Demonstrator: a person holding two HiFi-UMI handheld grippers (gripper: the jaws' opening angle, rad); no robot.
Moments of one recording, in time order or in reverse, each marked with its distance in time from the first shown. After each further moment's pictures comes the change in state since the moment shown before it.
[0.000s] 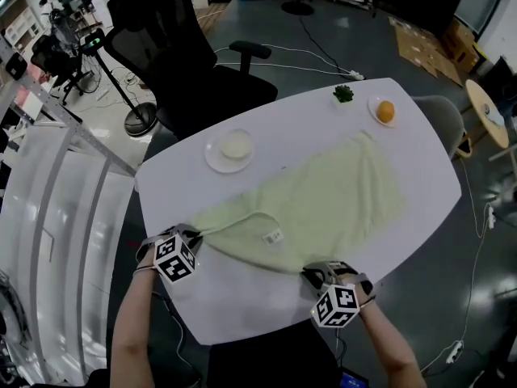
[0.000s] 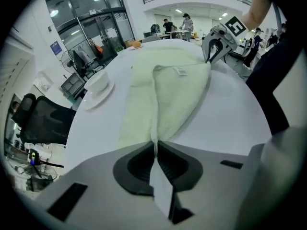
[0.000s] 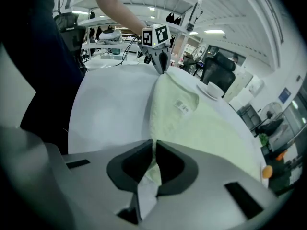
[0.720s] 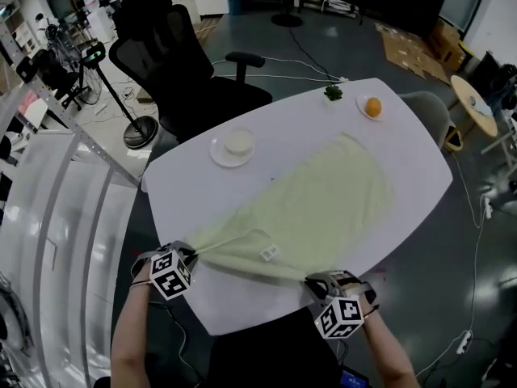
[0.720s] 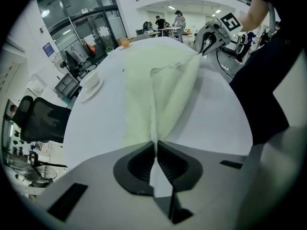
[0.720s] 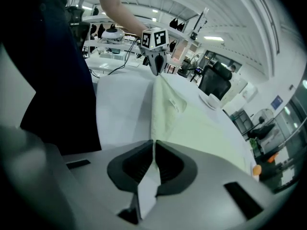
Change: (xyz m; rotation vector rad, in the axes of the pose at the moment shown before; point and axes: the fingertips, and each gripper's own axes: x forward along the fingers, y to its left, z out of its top) left arm -0.050 -0.060 -0.048 0.057 0.041 -0.053; right arm -0.040 0.064 0.026 -0.015 -0.012 -0.077
